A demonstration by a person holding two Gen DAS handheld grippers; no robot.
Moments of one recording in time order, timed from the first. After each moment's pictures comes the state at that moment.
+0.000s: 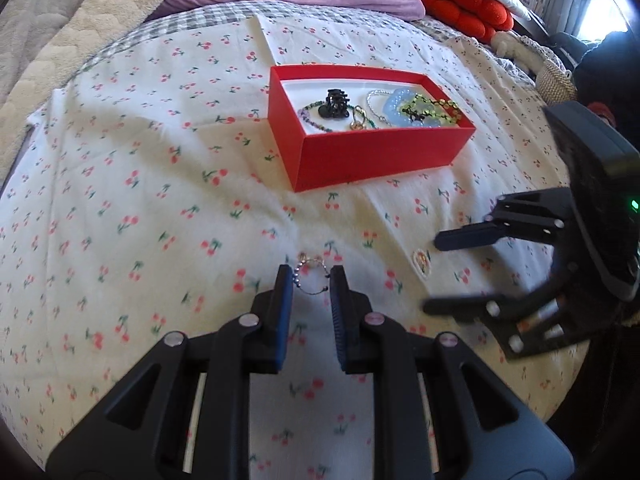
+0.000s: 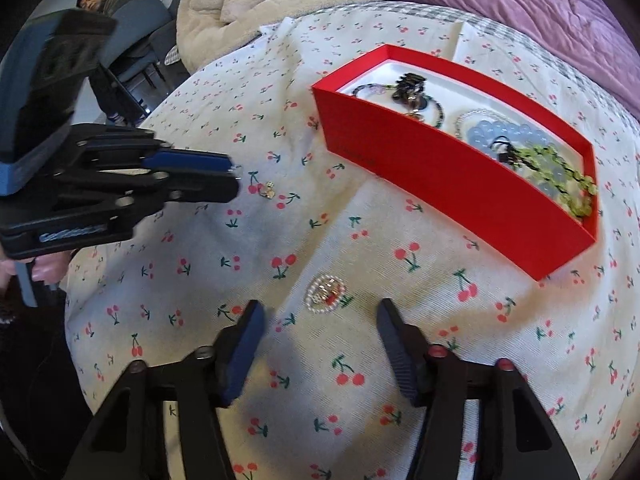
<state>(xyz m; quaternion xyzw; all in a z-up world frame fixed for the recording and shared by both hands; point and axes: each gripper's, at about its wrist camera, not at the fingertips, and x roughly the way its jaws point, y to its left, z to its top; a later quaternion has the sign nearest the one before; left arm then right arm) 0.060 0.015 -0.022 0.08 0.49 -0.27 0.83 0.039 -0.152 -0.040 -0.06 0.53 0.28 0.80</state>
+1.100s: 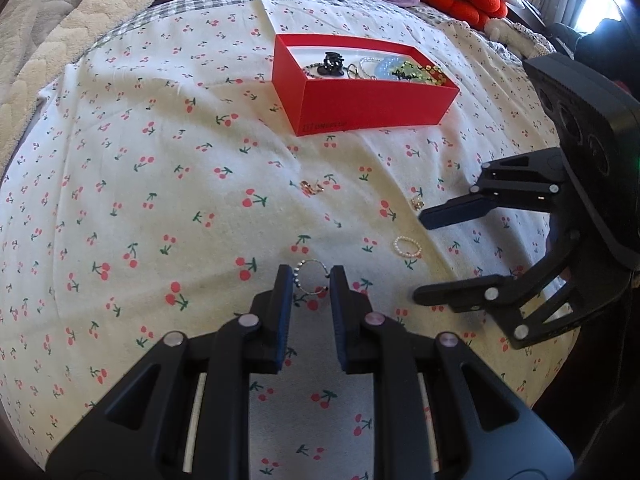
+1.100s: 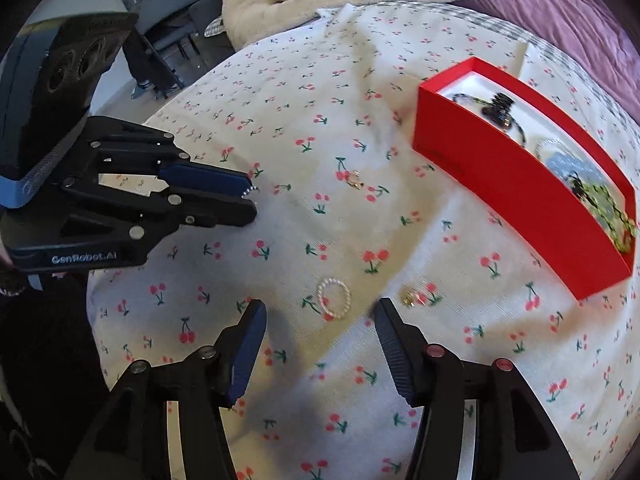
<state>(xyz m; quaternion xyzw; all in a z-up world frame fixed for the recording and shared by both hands) 0.026 0.036 -0.029 0.09 0.51 -0.27 0.81 0.022 -0.111 -0.035 -0.10 0.53 0.33 0.77</state>
